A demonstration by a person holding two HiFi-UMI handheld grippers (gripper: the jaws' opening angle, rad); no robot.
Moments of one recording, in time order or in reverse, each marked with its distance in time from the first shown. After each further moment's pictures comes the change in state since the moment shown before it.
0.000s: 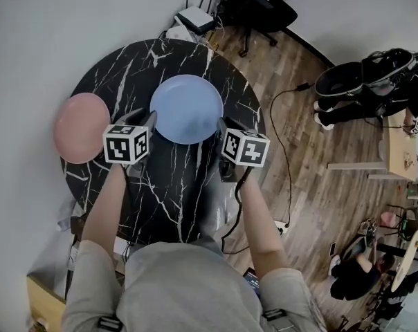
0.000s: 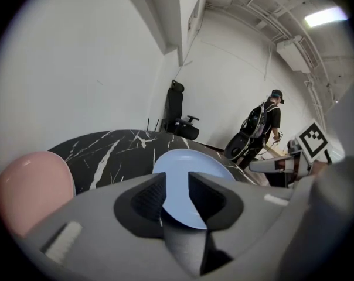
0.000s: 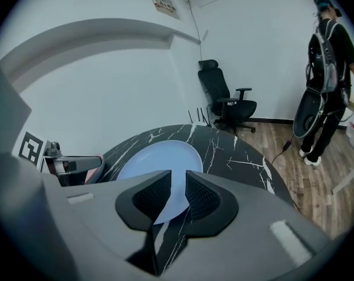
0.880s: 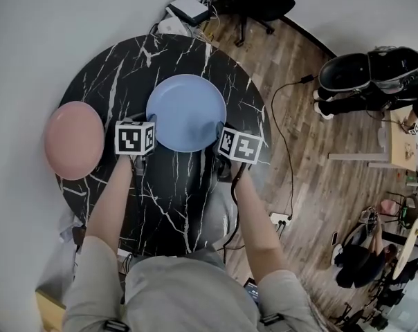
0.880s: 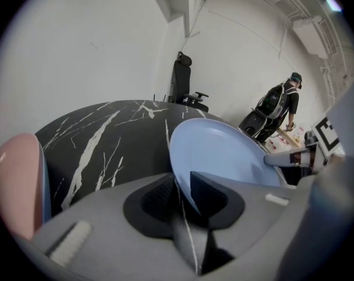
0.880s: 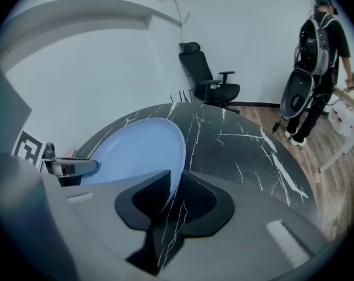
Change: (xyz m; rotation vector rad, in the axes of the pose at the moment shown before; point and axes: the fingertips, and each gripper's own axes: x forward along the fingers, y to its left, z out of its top) left arm 0.078 0.043 -0.052 0.000 0.223 0.065; right arm 0.061 -0.038 -0.049 0.114 0.128 -0.145
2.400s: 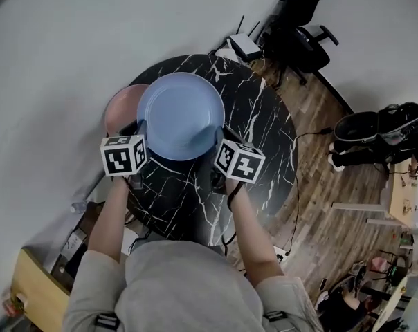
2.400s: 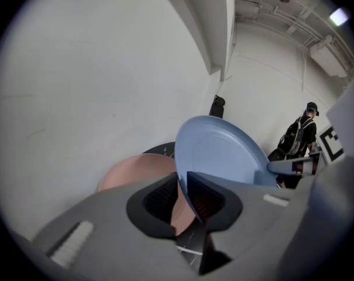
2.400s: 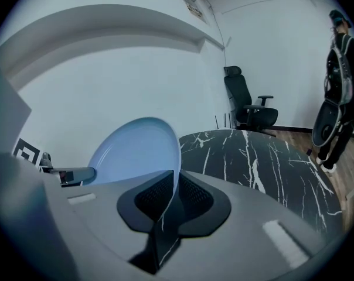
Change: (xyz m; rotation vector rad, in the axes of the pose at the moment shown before) left arm -0.259 0.132 -0.032 -0.214 -0.304 0.255; right arm -0.097 0.245 0.004 -0.186 -0.181 0.238
